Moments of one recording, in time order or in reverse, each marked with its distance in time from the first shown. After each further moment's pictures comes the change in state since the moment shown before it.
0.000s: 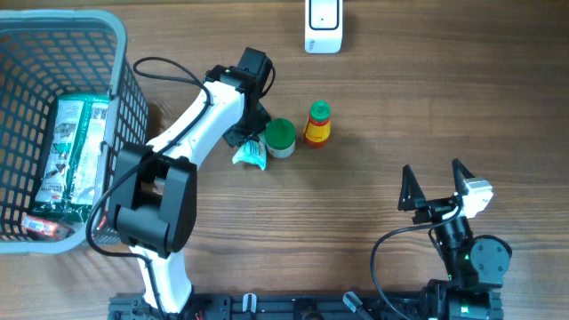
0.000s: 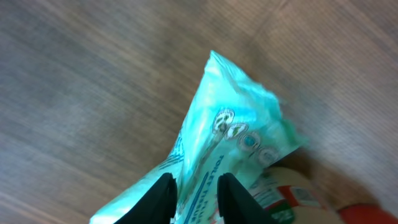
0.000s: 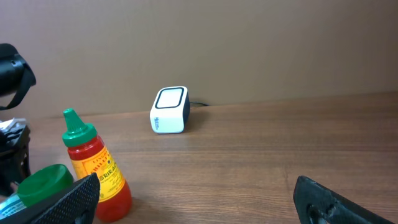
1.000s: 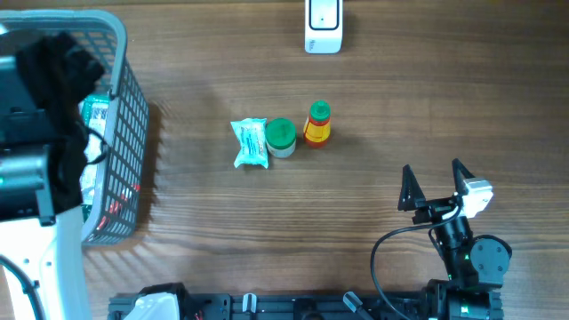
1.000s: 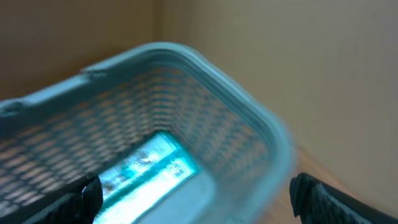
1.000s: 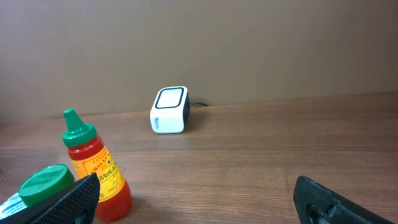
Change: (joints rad) left arm 0.492 -0.755 0.171 0.004 -0.420 0.508; right arm 0.000 0.000 0.000 0.000 0.000 0.000
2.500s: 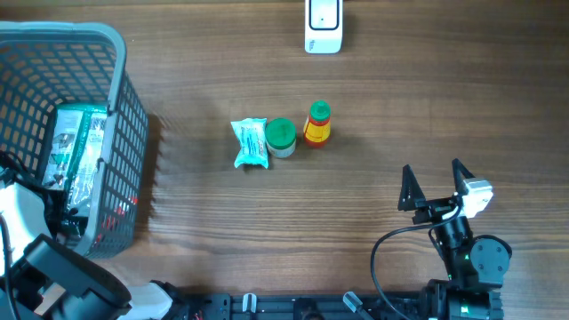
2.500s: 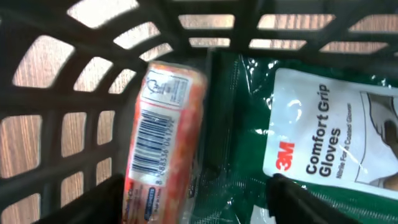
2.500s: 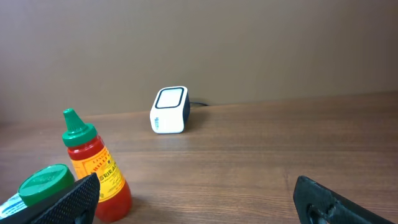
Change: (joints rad) left arm 0.722 0.328 -0.675 0.209 0.184 -0.217; right arm 0.000 0.000 0.000 0.000 0.000 0.000
